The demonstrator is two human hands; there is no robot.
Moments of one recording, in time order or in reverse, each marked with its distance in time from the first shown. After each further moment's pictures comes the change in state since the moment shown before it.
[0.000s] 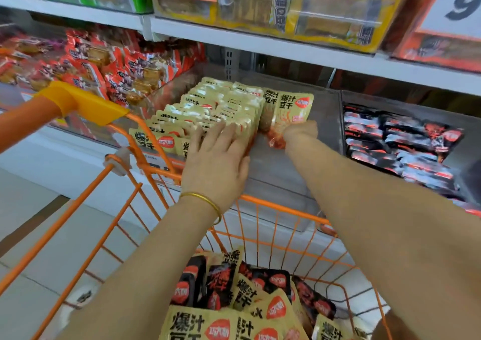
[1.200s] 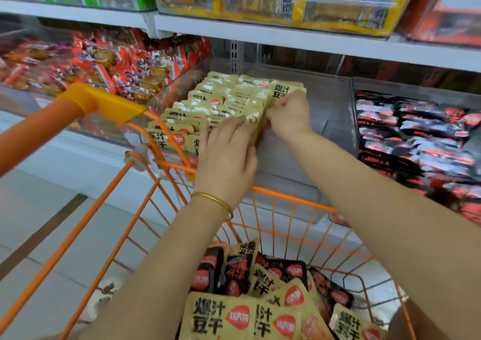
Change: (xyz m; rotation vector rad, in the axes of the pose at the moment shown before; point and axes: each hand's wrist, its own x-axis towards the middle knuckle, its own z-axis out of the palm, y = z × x) left_hand -0.002 0.002 -0.007 -0.267 0.193 -0.020; right_hand -0.035 -0.011 0.018 -0.193 -0.102 -0.378
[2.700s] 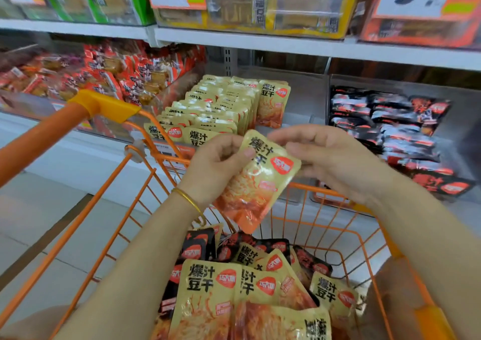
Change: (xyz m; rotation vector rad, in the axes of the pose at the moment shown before) left_hand -0.032 0.034 -0.051 -0.907 -0.250 -0.319; right_hand -0.124 -0.004 -0.146 0.389 -0.781 -0.025
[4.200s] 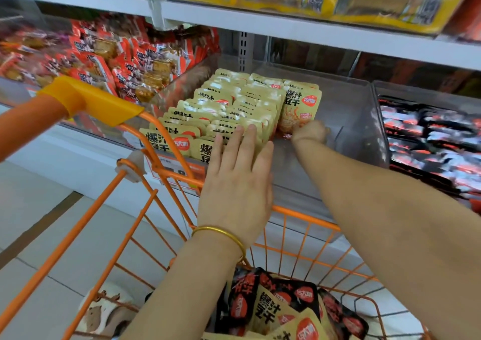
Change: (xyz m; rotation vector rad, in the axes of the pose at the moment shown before) left_hand 0.037 -0.059 0.008 1.245 0.200 0.304; right_hand 0.246 0.111 -0.042 -0.548 0.991 0.457
